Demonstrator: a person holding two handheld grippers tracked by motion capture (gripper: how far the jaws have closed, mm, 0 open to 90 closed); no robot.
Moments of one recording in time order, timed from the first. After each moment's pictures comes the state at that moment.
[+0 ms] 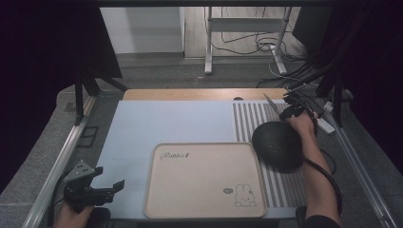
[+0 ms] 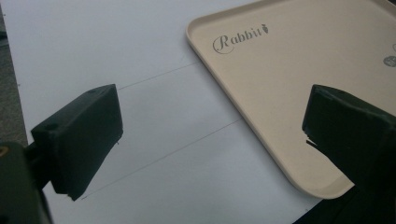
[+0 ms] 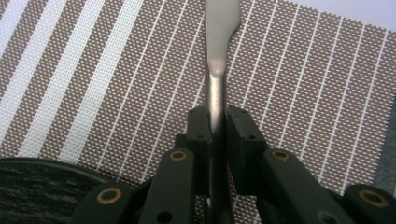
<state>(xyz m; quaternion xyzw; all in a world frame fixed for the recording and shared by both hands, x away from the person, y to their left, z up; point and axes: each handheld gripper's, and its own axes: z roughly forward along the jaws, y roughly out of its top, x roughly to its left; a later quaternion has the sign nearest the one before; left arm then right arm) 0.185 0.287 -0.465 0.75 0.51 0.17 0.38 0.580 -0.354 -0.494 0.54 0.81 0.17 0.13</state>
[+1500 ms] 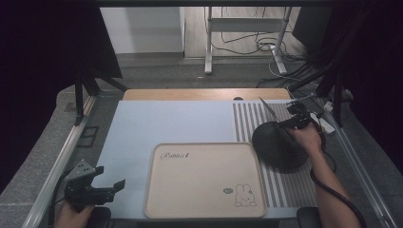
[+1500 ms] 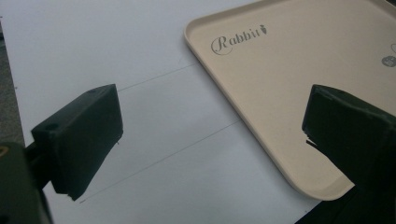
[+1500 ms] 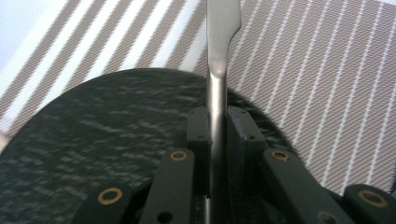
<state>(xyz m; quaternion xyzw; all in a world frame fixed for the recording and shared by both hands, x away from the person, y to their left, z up) 0.187 0.286 -0.465 0.76 0.50 0.16 0.38 0.497 -0.340 -0.467 0.50 0.82 0.24 0.13</state>
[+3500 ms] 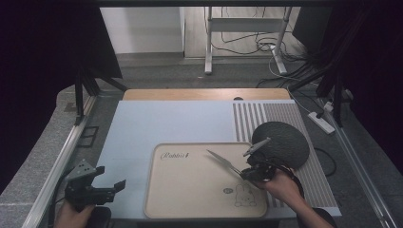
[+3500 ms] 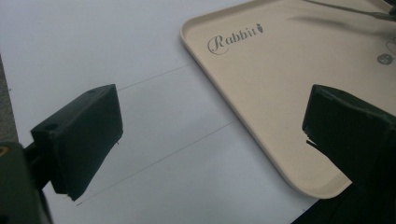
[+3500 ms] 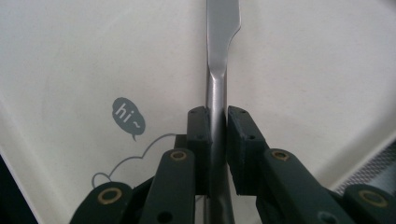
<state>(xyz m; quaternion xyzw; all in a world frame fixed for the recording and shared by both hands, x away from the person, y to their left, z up) 0.188 0.286 -0.465 0.76 0.50 0.16 0.39 0.326 -0.207 -0.484 0.32 0.92 0.22 0.02</state>
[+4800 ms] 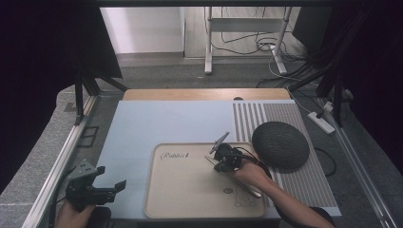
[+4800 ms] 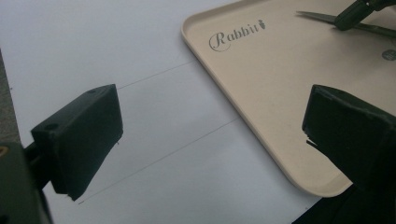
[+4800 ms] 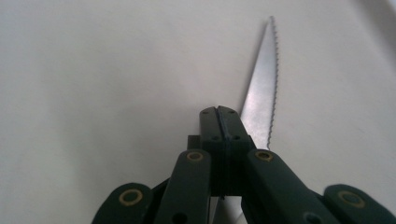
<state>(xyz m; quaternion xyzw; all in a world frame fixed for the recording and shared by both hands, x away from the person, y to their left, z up) 0.188 0.285 -0.465 0.76 0.50 0.16 0.38 0.361 -0.120 -0.505 0.20 0.96 0.19 0.03</state>
